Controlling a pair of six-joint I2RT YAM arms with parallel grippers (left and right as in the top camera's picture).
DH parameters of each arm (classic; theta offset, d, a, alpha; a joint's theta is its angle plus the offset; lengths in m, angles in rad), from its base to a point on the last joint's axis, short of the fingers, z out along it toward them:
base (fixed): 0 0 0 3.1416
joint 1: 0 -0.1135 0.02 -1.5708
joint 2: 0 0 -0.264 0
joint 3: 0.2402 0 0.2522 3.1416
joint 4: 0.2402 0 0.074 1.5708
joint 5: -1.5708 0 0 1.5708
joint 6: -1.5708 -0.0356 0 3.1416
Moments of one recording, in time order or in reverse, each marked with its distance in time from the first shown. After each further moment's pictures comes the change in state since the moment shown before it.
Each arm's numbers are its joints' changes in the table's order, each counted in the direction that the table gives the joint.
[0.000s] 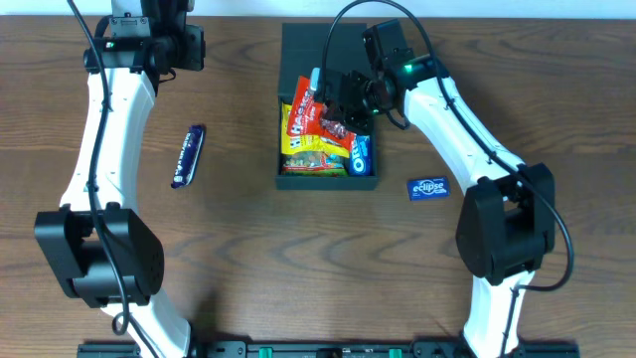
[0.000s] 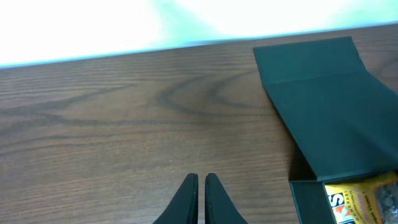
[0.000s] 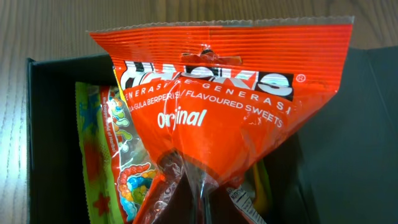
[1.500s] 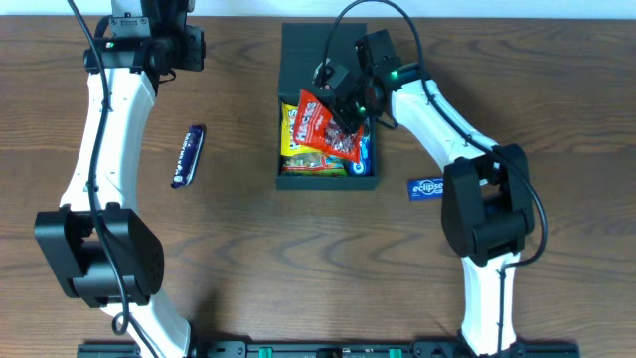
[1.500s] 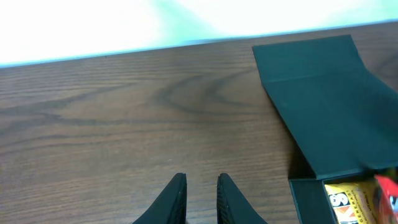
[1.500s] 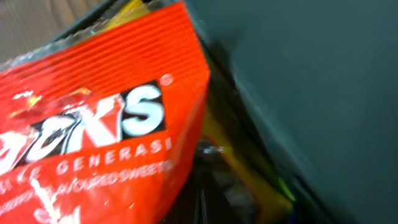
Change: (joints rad) left arm 0.000 0.000 0.000 0.005 -0.003 -0.004; right arm -0.003 -0.131 0.002 -0.146 -0.082 -0.477
